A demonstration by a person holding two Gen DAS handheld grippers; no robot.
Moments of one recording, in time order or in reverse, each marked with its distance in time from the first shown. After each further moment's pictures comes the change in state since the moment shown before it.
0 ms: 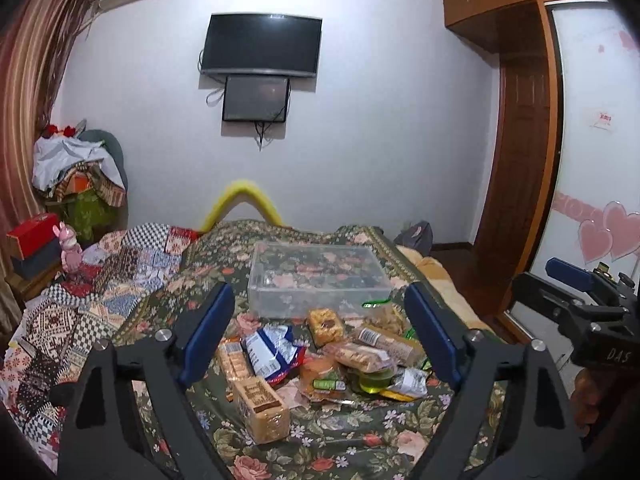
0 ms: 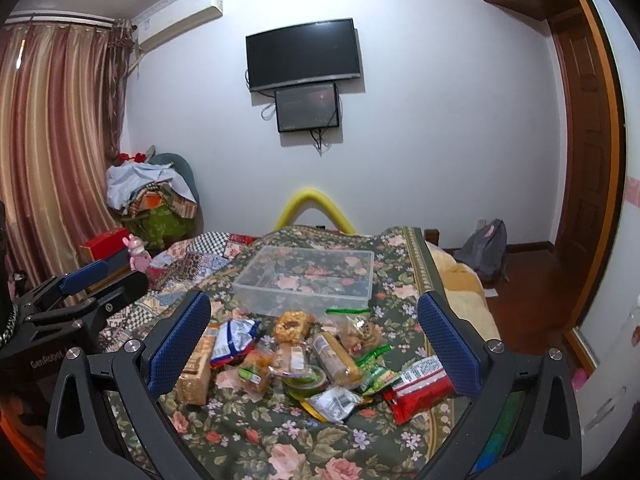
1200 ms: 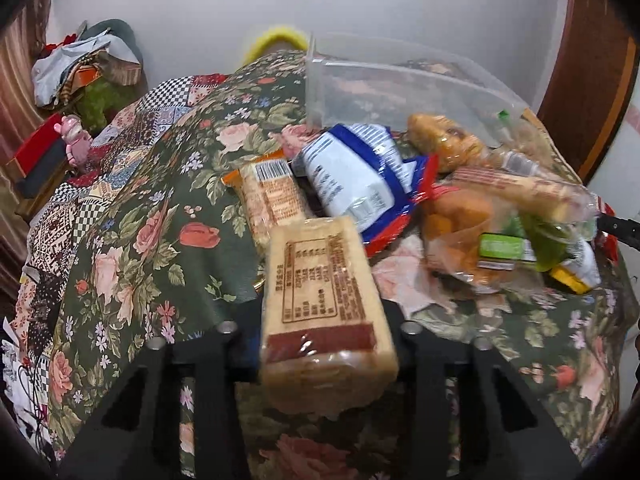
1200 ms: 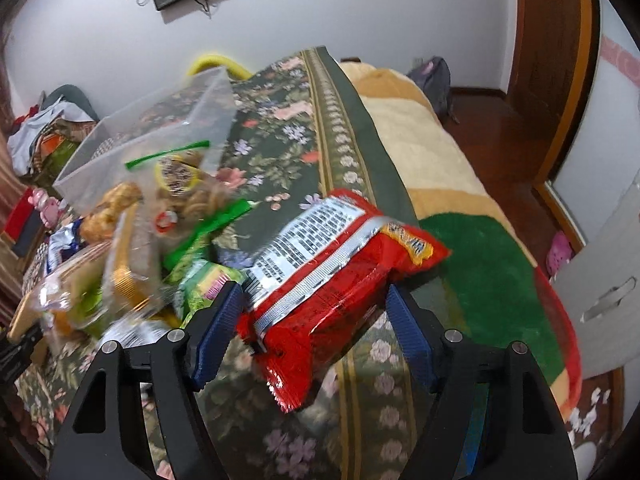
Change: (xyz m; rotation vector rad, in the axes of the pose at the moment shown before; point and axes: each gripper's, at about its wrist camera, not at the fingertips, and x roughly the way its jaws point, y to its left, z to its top) left arm 0.159 0.074 -0.128 -0.015 0.529 0.157; right arm 0.129 -0.132 -0.101 0.241 0.521 -0.206
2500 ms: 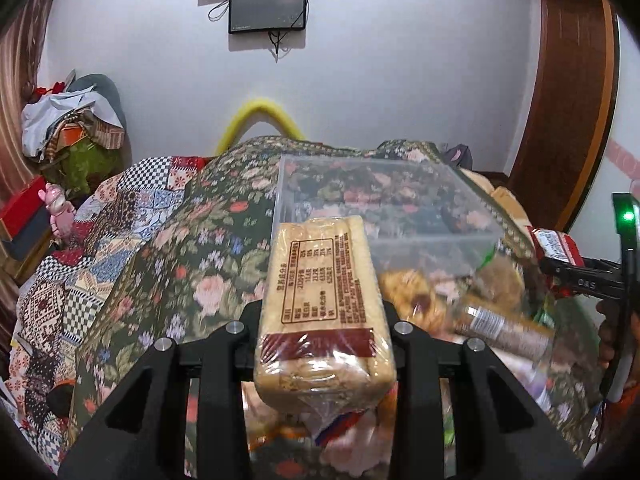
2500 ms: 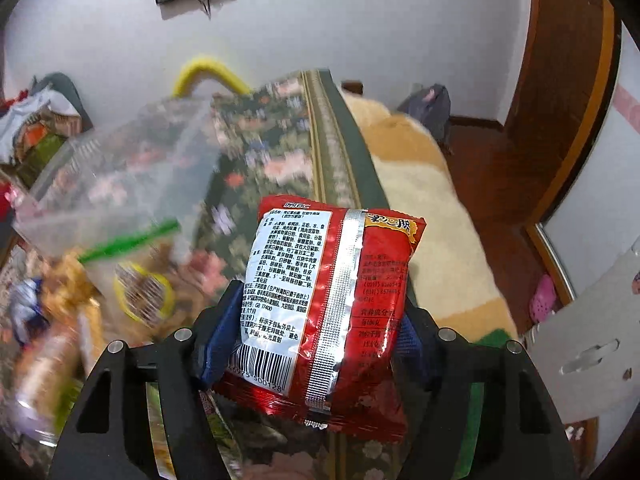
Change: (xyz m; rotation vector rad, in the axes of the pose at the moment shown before) left arm -0.027 -0.020 0.113 0.035 -0.238 -0.077; right arm 0.026 0.023 0.076 -0.083 -0.073 -0.073
